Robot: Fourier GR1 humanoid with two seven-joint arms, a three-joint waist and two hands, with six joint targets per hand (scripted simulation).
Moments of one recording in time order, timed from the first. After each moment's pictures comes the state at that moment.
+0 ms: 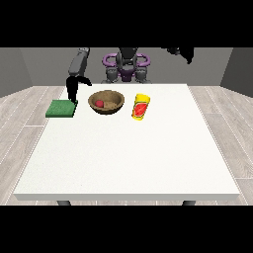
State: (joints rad) left arm -0.68 0.16 0.06 -1.42 0.02 0.10 0.18; right arm -0.22 -0.21 -0.36 -1.14 -0.31 0.17 -0.17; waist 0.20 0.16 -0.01
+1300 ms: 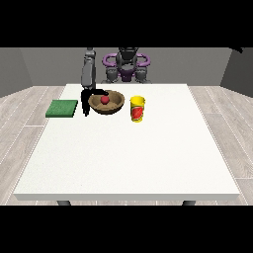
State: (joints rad) left arm -0.68 0.64 0.49 -1.23 0.47 -0.35 0.17; right arm -0.42 -0.08 -0.31 -0.81 -0.25 0.07 -0.43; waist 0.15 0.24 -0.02
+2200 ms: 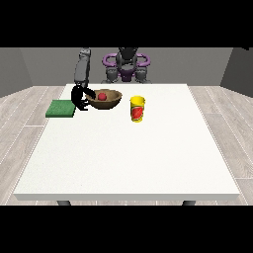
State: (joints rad) left arm -0.65 0.69 0.53 -1.13 0.49 -0.40 0.13; right arm -0.42 -0.19 -0.28 -0.89 -0.17 -0.13 -0.13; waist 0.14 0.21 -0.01
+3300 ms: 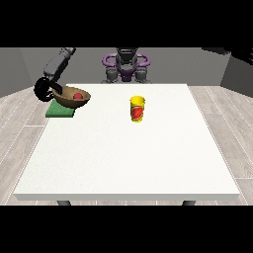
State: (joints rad) left arm -0.56 0.79 0.60 -1.01 0.46 -0.43 -0.08; right arm -0.58 -0.55 -0.36 -0.79 -0.19 0.08 0.01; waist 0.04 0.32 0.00
